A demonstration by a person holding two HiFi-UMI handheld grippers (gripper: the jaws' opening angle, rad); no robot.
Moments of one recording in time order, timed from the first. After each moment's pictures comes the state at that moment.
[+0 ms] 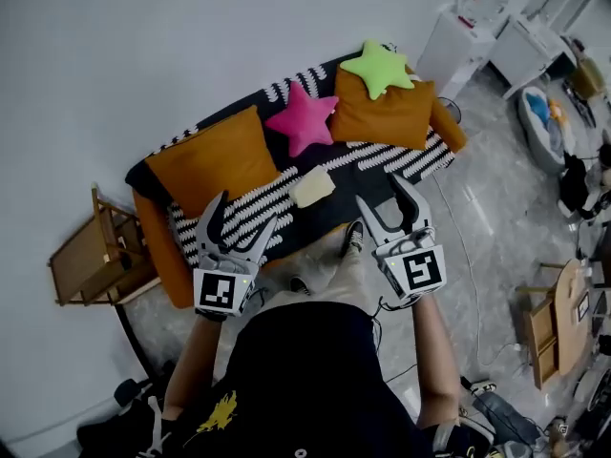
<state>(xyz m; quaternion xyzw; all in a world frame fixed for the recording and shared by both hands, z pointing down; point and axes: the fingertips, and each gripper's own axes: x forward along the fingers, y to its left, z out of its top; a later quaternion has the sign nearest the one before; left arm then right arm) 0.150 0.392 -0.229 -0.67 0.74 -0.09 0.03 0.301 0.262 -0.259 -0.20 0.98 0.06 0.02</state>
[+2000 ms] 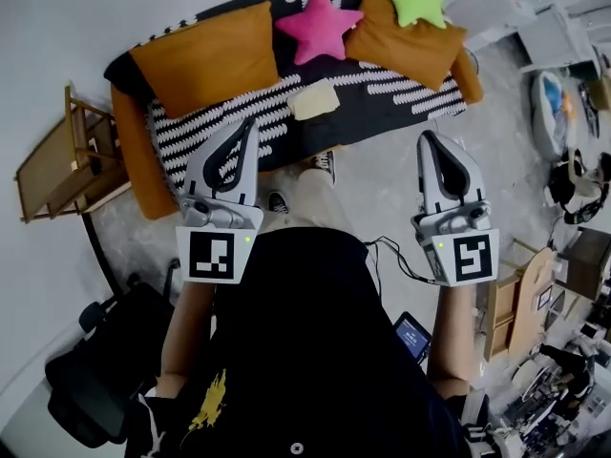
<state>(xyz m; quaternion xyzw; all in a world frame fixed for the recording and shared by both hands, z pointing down) 0.138 0.436 -0.234 -0.60 0.80 -0.02 0.02 0.304 0.303 -0.254 -0.15 0.98 0.10 -0.08</state>
